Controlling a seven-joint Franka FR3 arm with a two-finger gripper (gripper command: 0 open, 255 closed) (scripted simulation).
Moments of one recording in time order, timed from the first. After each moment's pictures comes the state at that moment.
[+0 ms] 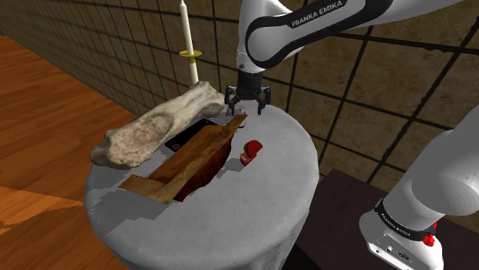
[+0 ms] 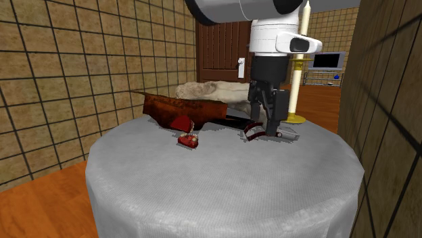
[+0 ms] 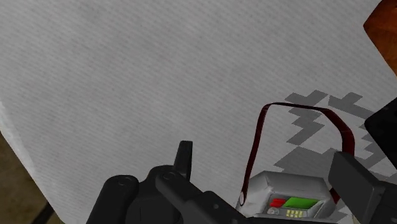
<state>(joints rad) 0.01 -0.10 0.27 -2.14 0.08 2.11 0.84</state>
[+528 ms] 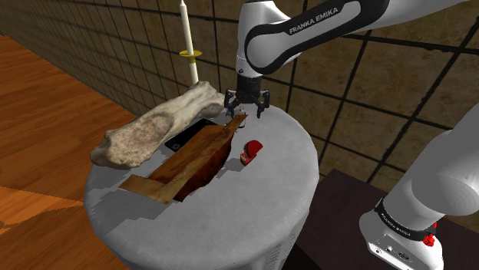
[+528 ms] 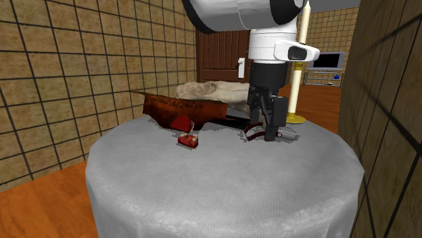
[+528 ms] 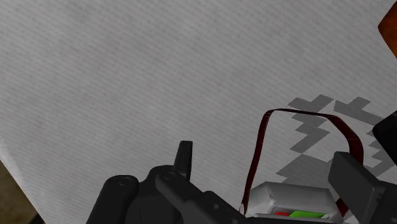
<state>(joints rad) 0.01 -0.09 0.27 -2.16 0.08 2.15 0.84</state>
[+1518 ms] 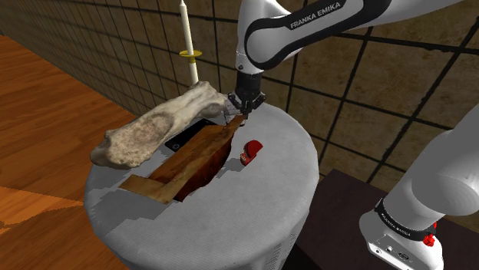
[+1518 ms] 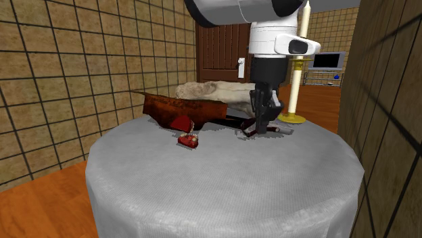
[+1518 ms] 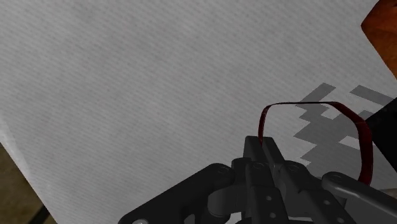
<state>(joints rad) 0.01 -0.09 0.27 -2.14 0.08 2.12 0.84</state>
